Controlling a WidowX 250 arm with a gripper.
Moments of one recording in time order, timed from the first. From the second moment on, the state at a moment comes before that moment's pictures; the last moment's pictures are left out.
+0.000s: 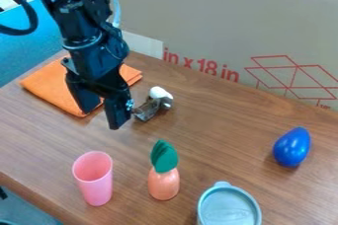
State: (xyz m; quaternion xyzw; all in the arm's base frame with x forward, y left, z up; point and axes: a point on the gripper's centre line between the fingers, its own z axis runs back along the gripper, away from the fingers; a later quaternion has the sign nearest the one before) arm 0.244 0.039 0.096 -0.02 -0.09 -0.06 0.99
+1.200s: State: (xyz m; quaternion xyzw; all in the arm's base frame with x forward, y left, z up) arm 0.189 0.040 0.100 -0.04 -0.06 -0.11 0.99
